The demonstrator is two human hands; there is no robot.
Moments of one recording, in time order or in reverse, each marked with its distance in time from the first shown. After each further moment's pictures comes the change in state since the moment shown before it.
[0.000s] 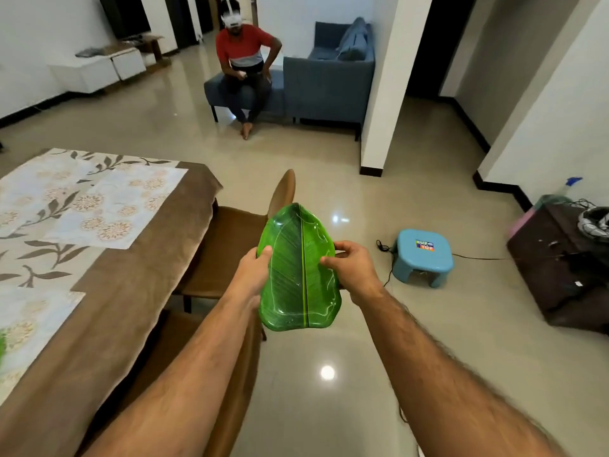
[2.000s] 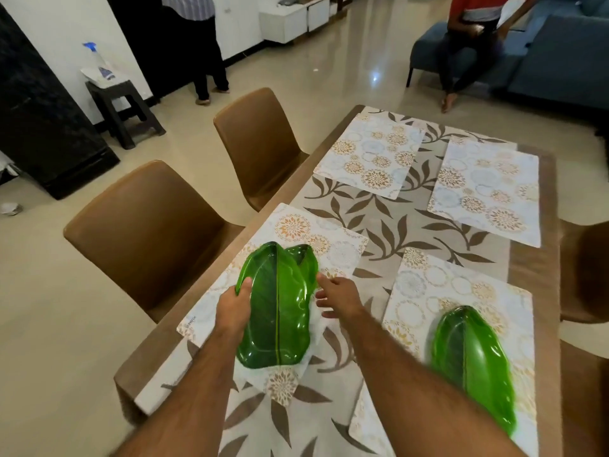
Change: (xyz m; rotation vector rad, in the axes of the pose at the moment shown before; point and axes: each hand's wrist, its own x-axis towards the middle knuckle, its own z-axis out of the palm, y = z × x) left_hand -0.001 -0.057 -1.066 0.182 0.629 -0.198; right_hand -0.198 0.030 1.047 -0.257 -0.373 0.294
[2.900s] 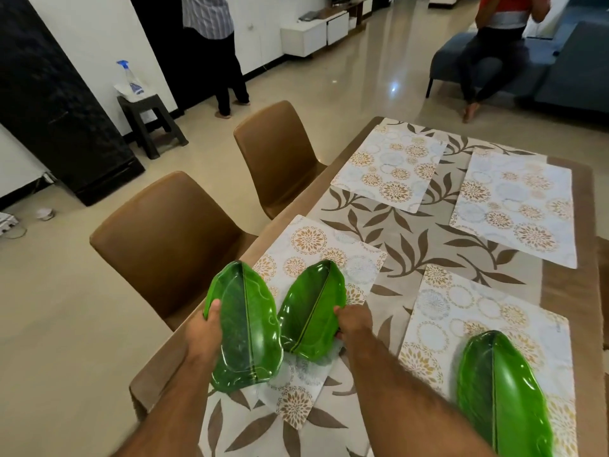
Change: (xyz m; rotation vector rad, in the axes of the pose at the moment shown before) left_hand 0.017 -0.027 -0.056 -0.031 0.247 0.009; right_hand 0.025 0.021 0.015 0.113 0.028 0.148
